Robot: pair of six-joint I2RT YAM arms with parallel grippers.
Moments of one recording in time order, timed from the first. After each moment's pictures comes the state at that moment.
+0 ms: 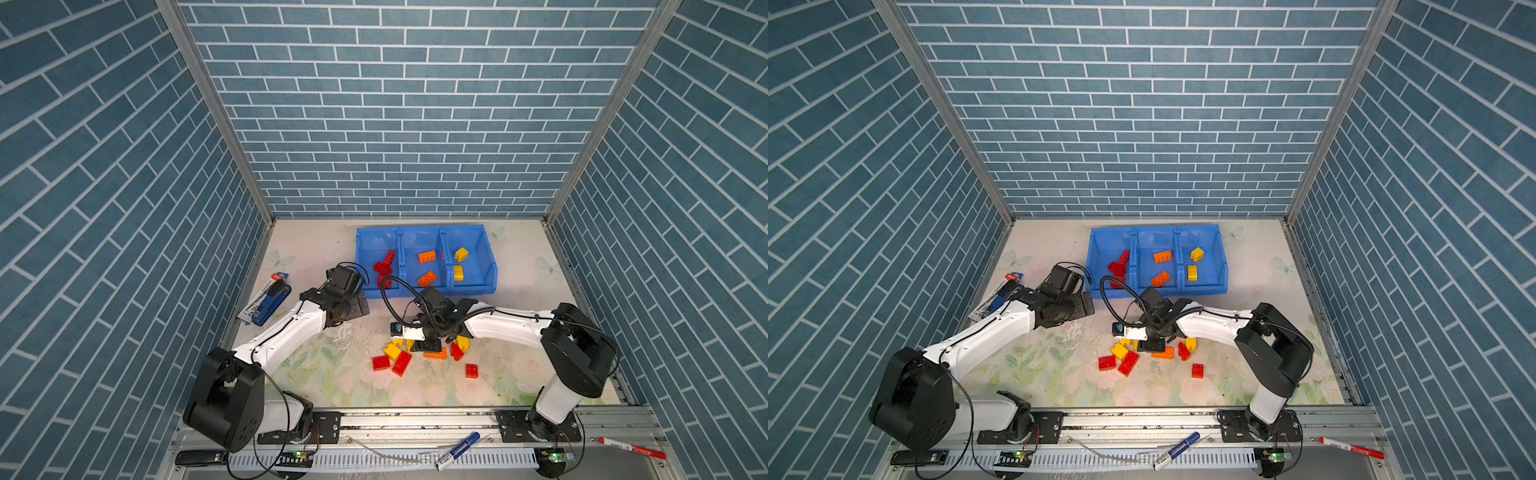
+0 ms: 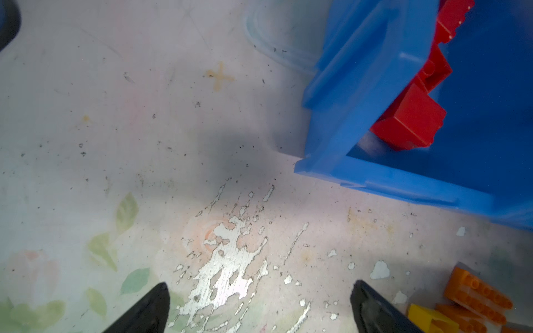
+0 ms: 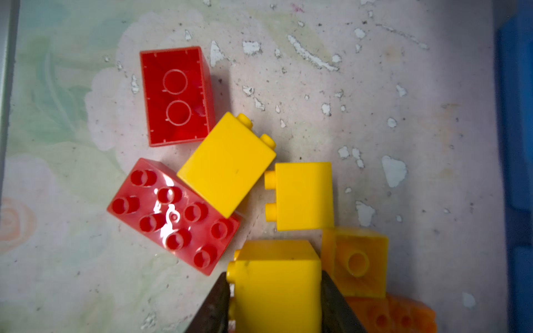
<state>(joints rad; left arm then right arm) -0.44 1.34 0.85 -0.62 -0.17 -0.66 0.95 1.64 0.95 -0.39 -0.27 -0.70</state>
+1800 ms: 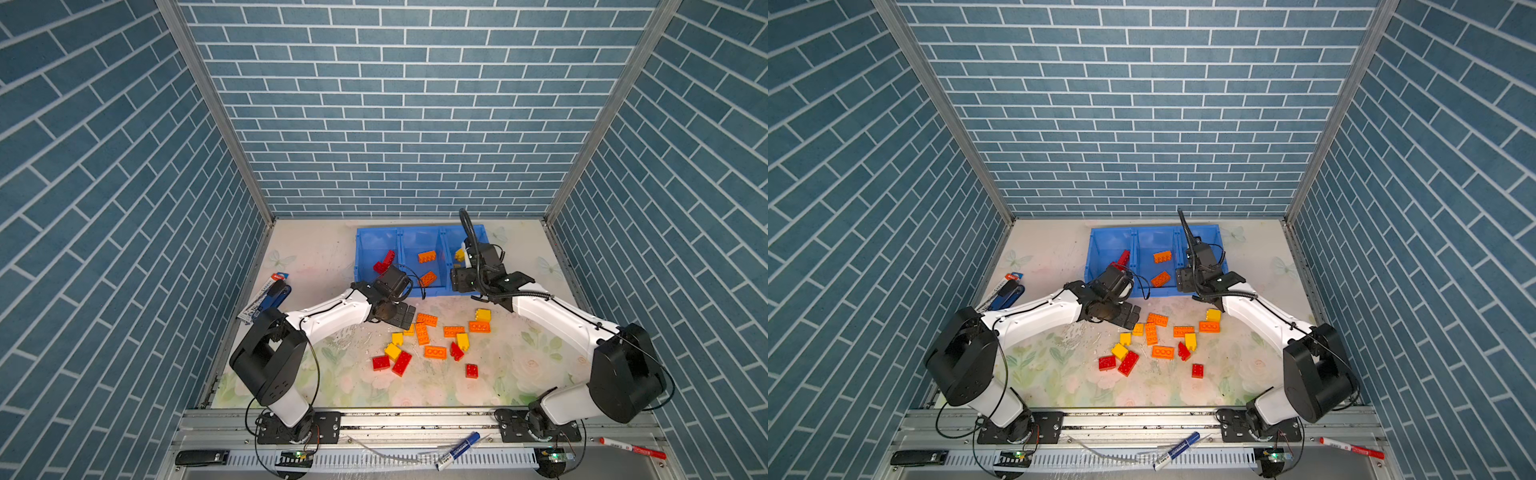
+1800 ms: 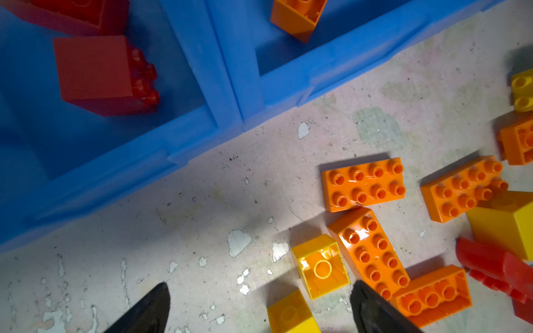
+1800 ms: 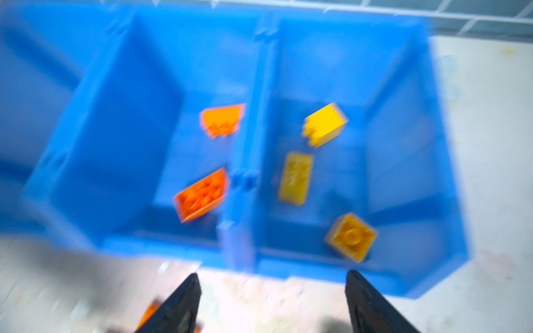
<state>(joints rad) -0.73 1.63 1.07 -0.57 -0.04 -0.33 0.62 1.45 1.01 -0.35 0.16 0.26</state>
